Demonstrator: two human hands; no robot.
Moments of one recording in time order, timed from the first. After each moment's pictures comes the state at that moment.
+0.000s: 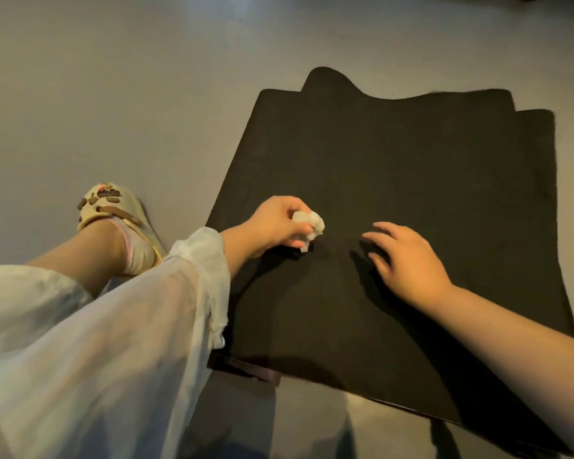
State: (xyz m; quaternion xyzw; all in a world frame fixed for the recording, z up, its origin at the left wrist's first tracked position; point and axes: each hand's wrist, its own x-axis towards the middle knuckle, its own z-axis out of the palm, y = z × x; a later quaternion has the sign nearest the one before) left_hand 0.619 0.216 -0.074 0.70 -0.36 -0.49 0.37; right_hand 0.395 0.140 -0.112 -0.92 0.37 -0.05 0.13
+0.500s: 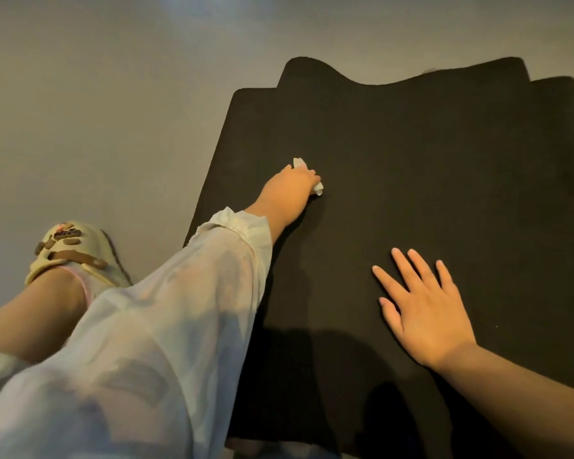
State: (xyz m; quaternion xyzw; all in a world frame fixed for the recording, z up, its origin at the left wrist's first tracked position) left_hand 0.643 0.079 -0.117 0.74 -0.66 -0.12 0.01; right_hand 0.372 0.137 -0.163 -0.90 0.43 0.12 0.01
